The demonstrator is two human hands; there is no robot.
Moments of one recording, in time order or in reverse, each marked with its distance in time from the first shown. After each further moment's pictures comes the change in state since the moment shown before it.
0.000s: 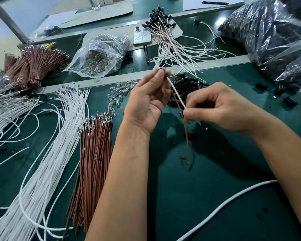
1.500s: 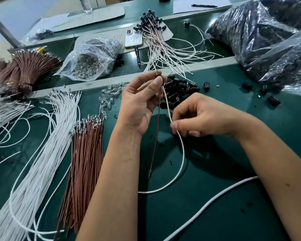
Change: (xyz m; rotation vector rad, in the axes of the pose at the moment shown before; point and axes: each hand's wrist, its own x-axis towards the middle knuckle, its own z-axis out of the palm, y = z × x) left_hand -0.002 -0.010 0.001 0.174 -0.037 0.136; right_hand -0.006 0.000 0.005 0.065 -0.145 0.218
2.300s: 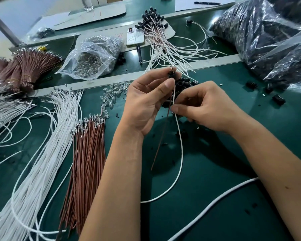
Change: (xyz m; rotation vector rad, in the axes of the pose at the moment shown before) left_hand -0.002 -0.001 0.002 0.075 -0.221 0.097; right_hand 0.008 0.000 0.007 -0.035 0.395 -0.123
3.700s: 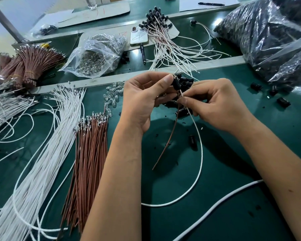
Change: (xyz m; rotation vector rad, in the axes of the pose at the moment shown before) left_hand -0.001 0.014 -0.001 0.231 0.215 -0.061; right_hand 0.006 0.010 -0.003 -0.109 0.123 -0.170
